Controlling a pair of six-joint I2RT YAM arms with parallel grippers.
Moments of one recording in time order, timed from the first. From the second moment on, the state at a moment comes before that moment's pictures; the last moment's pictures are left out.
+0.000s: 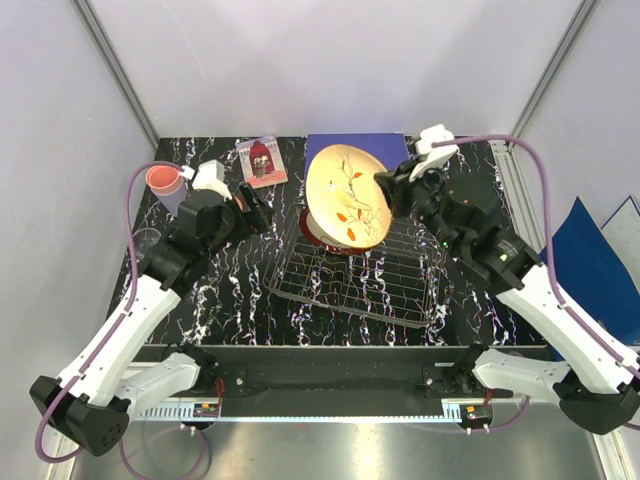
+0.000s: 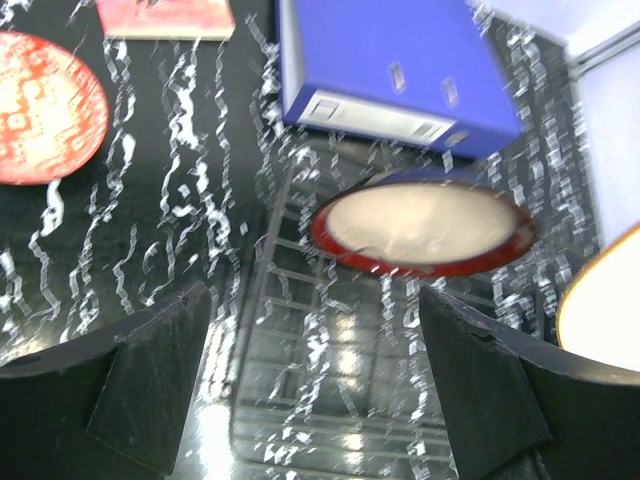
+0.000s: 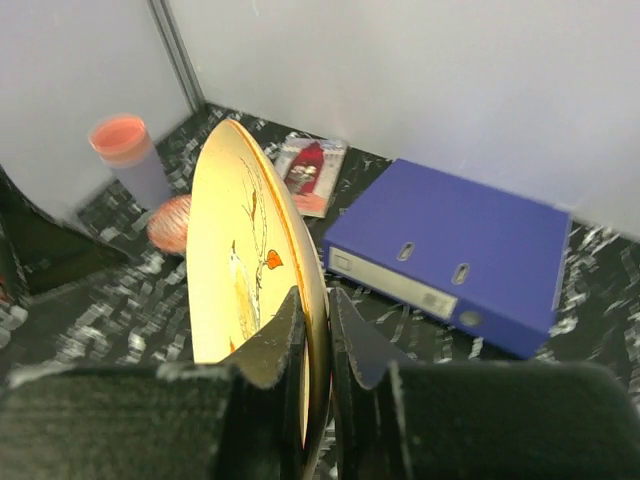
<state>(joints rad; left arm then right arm) -0.47 0.96 1.02 -0.51 -0.16 -0.59 0.77 1.06 1.31 -0.28 0.24 0.06</state>
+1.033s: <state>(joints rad) -0.38 1.15 0.95 0.26 0.54 -1.00 0.28 1.13 1.05 0.12 -0.44 1.06</state>
